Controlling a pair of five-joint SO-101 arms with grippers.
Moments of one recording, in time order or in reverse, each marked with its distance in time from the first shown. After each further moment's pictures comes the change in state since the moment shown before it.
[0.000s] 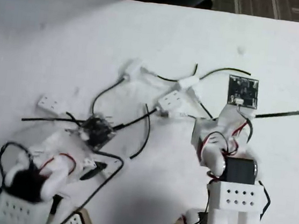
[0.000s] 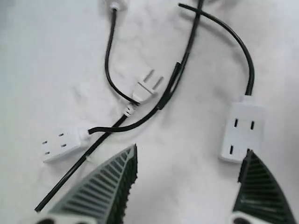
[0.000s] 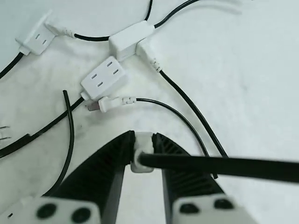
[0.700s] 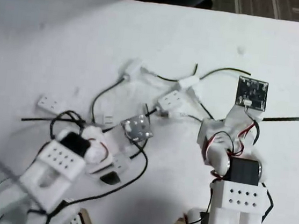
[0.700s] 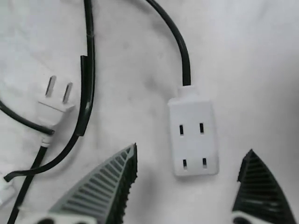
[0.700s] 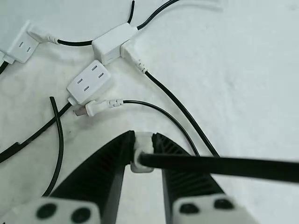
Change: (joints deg) left arm 13.5 42.7 -4.3 -17.0 0.2; right arm 2.6 0.0 0.0 0.0 0.0
